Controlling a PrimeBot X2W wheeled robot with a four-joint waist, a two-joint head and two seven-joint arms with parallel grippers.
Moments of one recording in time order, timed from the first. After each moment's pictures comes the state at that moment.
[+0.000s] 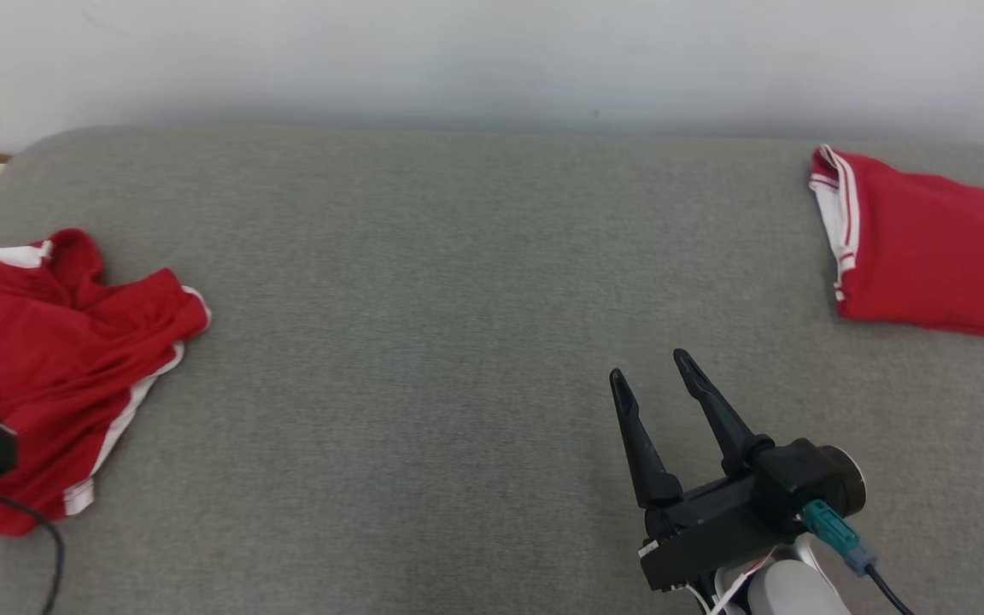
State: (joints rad) left arm -0.52 0.34 0.20 0.30 -0.29 -0.05 -0.05; right arm -0.24 -0.07 0.40 0.15 0.11 0.13 -0.26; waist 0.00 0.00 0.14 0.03
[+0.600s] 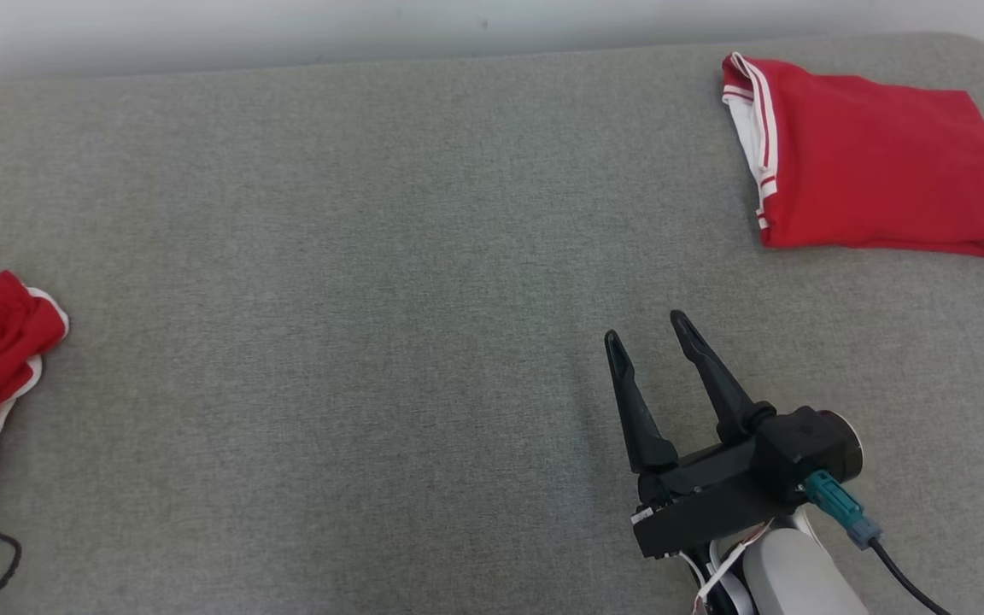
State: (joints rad) left arm -0.67 0.44 0.18 0.67 -0.33 -0.09 0.08; right arm -0.29 -0.06 0.40 0.14 0.13 0.13 -0.26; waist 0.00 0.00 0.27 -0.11
